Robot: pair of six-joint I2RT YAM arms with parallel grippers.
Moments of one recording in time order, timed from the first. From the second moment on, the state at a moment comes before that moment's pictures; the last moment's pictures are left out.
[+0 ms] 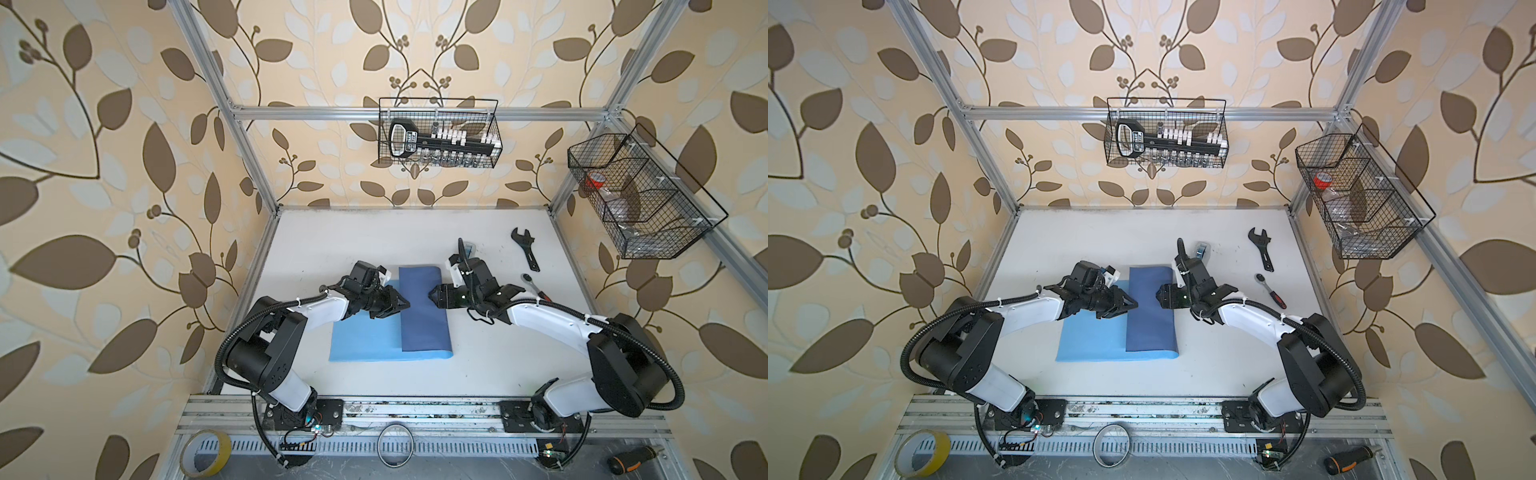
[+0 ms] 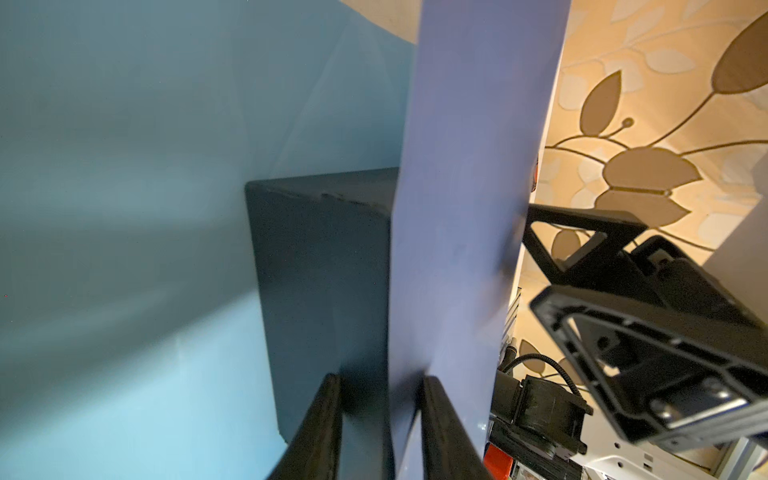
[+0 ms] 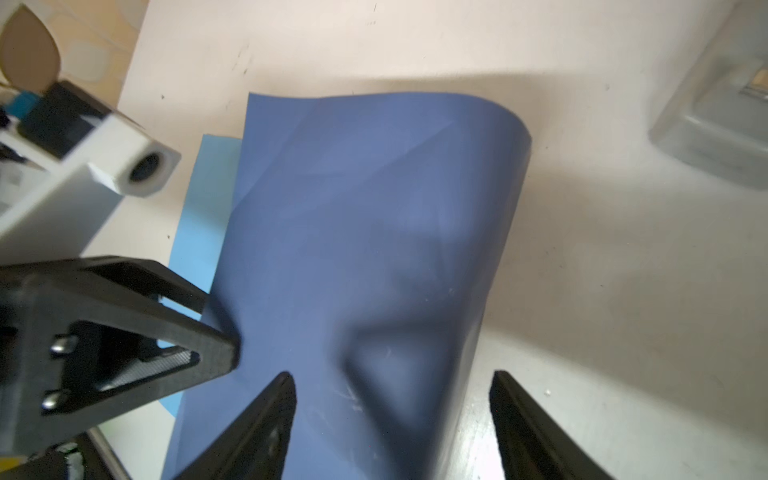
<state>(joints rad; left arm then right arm) -0.46 1.57 0.74 -0.02 0.67 -0.75 0.53 1.46 0.82 -0.17 -0.15 0.49</state>
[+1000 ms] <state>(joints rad) -0.48 1.63 0.74 0.09 0.74 -0.78 0.44 1.48 0.76 -0.14 -0.33 0.47</state>
